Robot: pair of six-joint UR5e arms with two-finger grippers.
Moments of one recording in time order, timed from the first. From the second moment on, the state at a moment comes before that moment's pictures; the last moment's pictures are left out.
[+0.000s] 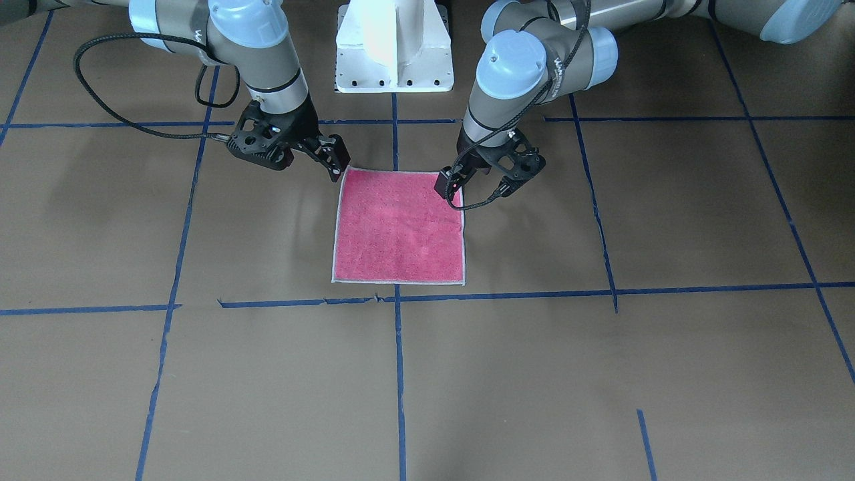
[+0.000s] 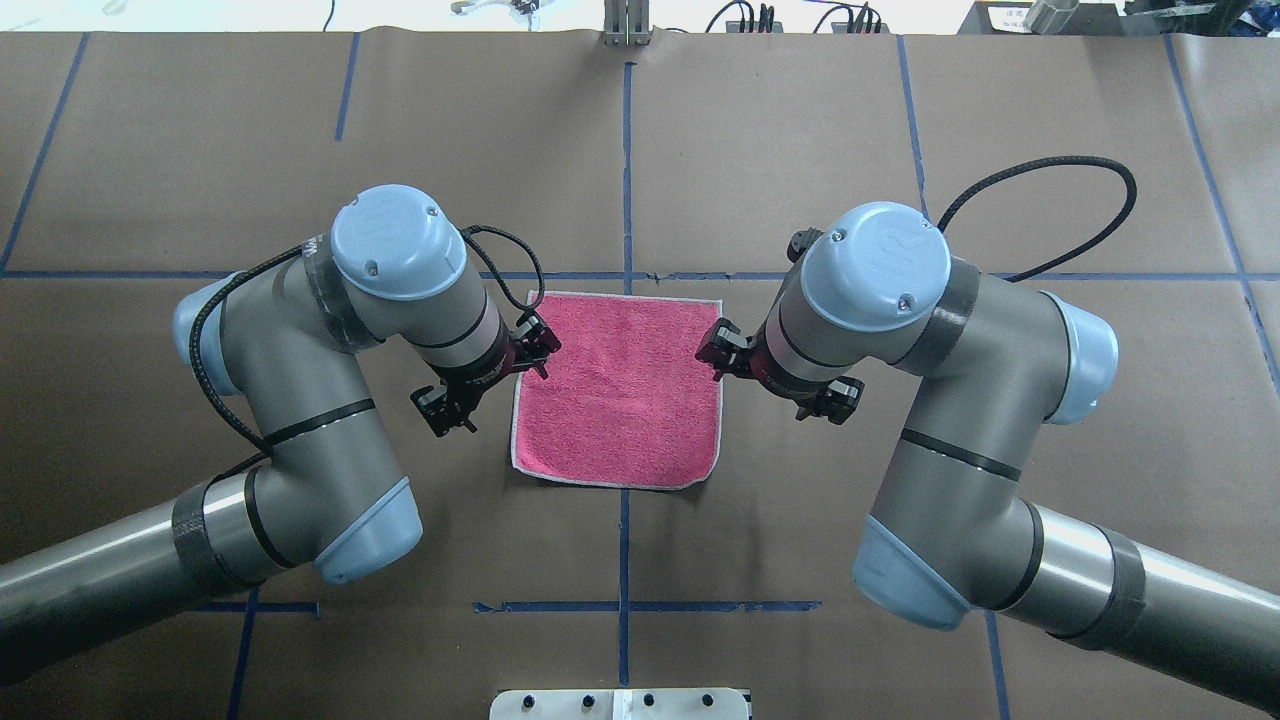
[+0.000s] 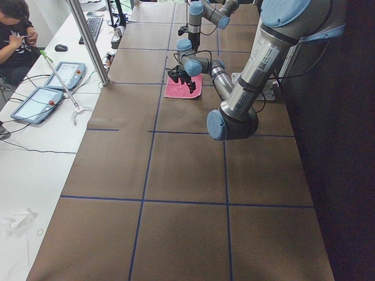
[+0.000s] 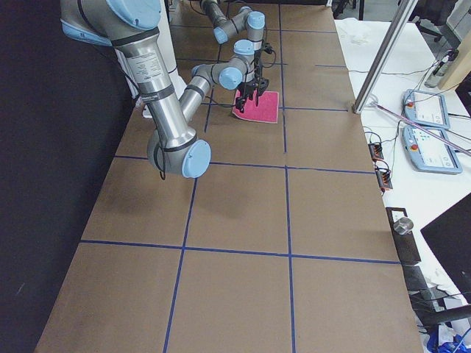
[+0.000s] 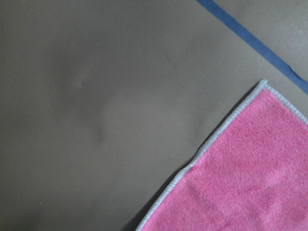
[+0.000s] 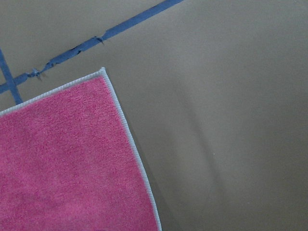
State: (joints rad) left arm -0.55 -2.19 -1.71 -1.59 -2.00 -1.88; right arm 0.54 -1.04 1.88 -1.63 1.89 1.65
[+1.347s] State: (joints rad) left arm -0.40 -2.16 -1.71 -1.58 -1.88 -1.95; right arm 0.43 -0.99 1.75 -1.62 1.87 1.80
